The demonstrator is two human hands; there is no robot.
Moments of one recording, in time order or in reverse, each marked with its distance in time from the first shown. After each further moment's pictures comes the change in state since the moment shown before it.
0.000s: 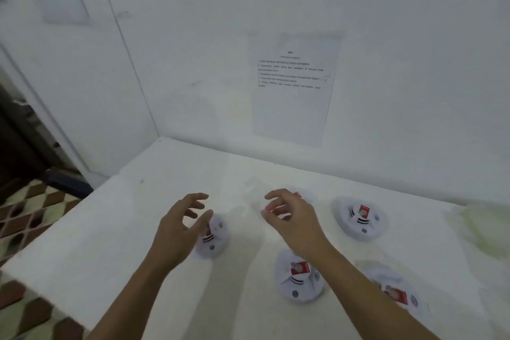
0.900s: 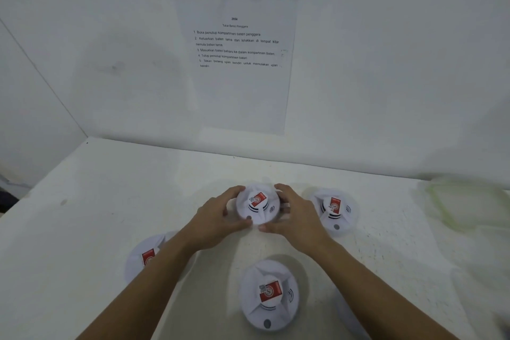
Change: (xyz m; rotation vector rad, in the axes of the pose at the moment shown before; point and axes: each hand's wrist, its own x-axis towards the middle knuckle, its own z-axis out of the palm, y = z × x) left_hand 0.097 0.027 0.135 0.117 -0.579 0.203; right_hand 0.044 0.092 -0.051 -0.166 0.067 0.130
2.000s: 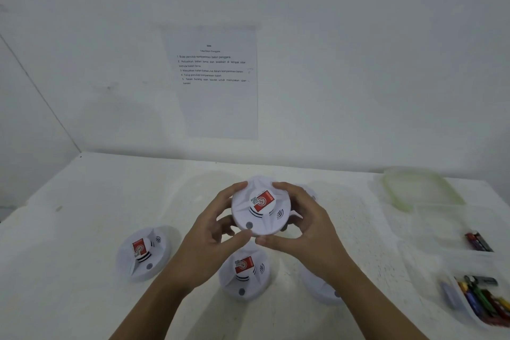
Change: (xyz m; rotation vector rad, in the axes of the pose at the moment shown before) left_hand -0.108 0.112 0.022 -0.524 0.101 0.170; right_hand -0.121 -0.050 -0.057 0.287 0.163 -0.241
